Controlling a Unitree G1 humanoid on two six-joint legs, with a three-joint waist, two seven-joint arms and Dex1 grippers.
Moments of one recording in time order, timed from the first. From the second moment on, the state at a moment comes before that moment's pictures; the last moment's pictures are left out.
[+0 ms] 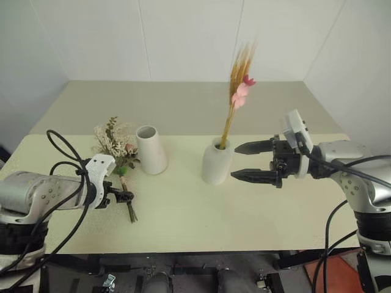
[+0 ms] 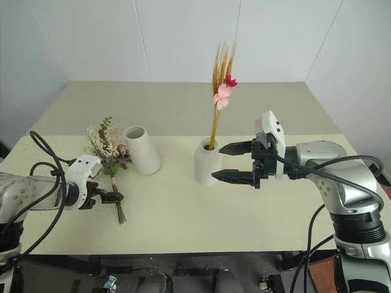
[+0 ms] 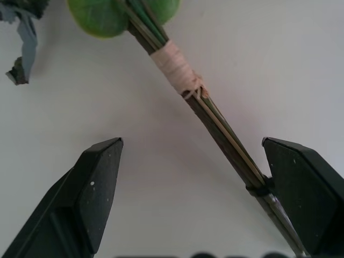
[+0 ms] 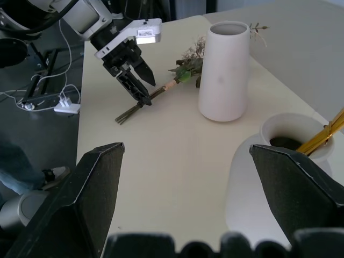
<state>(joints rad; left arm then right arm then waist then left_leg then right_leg) -0.50 0.80 0.17 -0.20 -0.80 1.61 -0.12 -0.62 -0.79 -0.03 -0.24 0.67 0.75 1.16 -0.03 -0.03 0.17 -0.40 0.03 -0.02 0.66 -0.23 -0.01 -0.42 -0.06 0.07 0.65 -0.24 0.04</state>
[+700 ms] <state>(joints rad) -0.58 0.71 0.20 -0.11 -0.55 1.61 -0.07 -0.61 -0.80 -0.05 -0.25 0.73 0.74 1.22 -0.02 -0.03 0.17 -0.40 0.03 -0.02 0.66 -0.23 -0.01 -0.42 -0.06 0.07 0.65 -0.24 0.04</state>
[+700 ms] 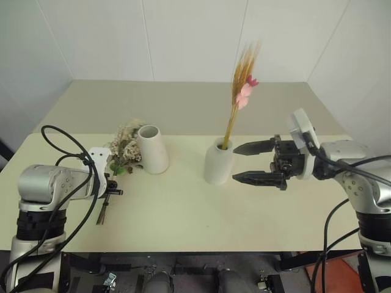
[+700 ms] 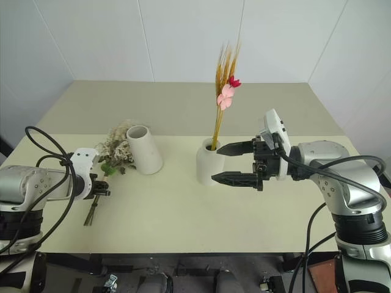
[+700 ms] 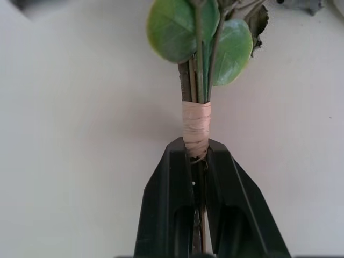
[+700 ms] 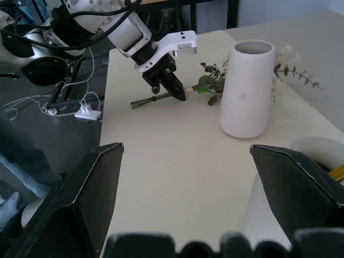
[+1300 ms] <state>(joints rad) -0.61 0.67 0.45 -0.23 -0.56 0.90 -0.44 -0.60 -0.76 -0.02 -0.25 0.70 0.73 1.17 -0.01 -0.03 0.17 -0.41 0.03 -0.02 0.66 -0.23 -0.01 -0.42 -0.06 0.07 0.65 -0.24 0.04</state>
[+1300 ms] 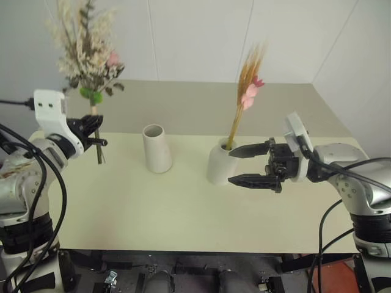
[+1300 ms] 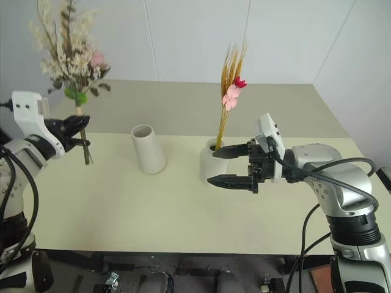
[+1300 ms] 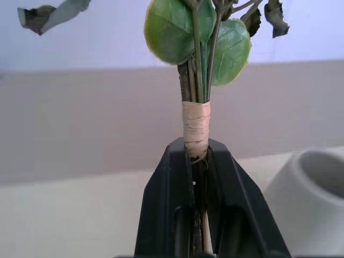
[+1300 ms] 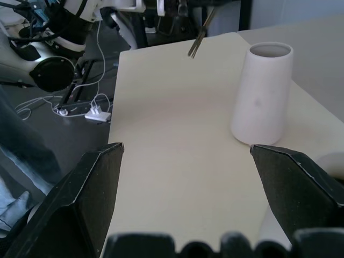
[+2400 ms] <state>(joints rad) -0.88 0.54 0.19 0.27 -0.50 0.51 -0.79 -0.50 -0.75 -0.18 -0.42 0.75 0.79 0.78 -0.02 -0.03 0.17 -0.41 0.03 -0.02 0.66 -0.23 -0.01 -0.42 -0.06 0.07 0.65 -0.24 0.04</state>
